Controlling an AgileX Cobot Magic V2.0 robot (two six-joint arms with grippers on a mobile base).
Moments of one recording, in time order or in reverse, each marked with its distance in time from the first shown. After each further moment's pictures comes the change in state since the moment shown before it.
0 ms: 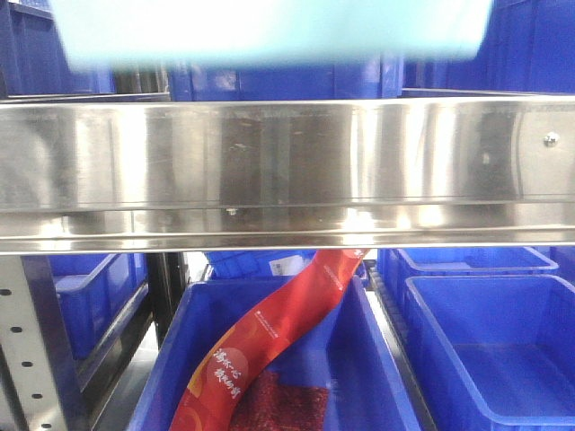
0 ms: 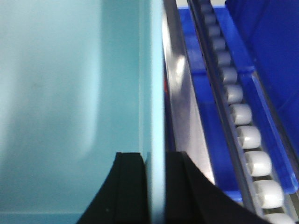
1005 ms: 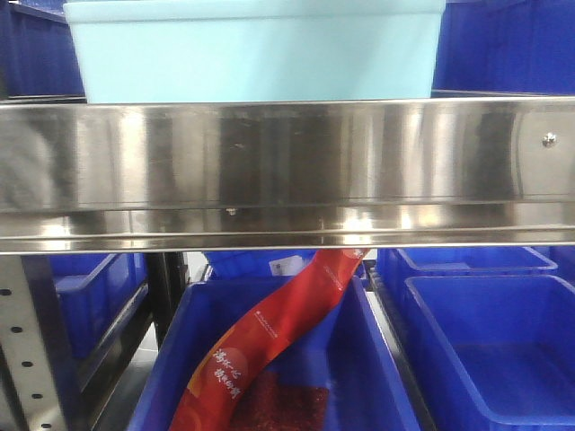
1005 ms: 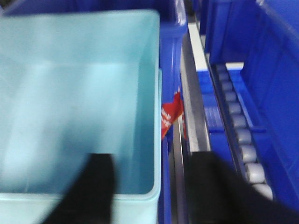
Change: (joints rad) left arm -0.007 -0.049 -0.207 -0.020 0.070 0.012; right arm 0.007 -0.141 -0.006 -0.058 -0.145 0.011
